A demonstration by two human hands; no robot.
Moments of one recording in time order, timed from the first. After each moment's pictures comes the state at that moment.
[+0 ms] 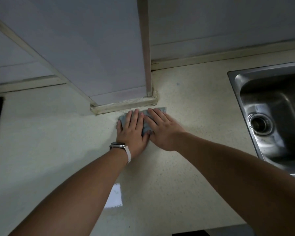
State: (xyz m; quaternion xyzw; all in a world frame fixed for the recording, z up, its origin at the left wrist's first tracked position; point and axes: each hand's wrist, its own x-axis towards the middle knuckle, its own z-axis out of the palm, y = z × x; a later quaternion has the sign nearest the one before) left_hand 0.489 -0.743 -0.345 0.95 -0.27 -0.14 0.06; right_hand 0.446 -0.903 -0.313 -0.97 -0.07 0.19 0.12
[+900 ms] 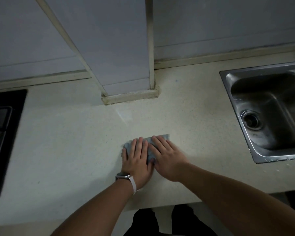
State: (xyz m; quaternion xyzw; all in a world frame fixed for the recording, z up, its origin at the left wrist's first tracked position) left_hand 0.342 -0.690 -0.335 0.95 -0.26 -0.16 0.04; right_hand 0.306 -0.848 -0.307 -0.97 -0.08 0.20 0.10
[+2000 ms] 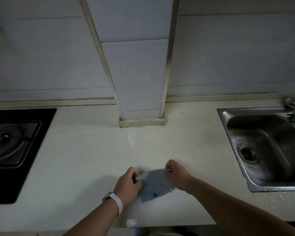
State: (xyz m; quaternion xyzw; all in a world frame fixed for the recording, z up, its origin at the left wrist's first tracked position) left_hand 0.346 -0.636 -0.263 0.88 -0.05 -0.28 0.37; right_hand 0.318 -0.853 -0.250 -0.86 0.21 0.25 0.40
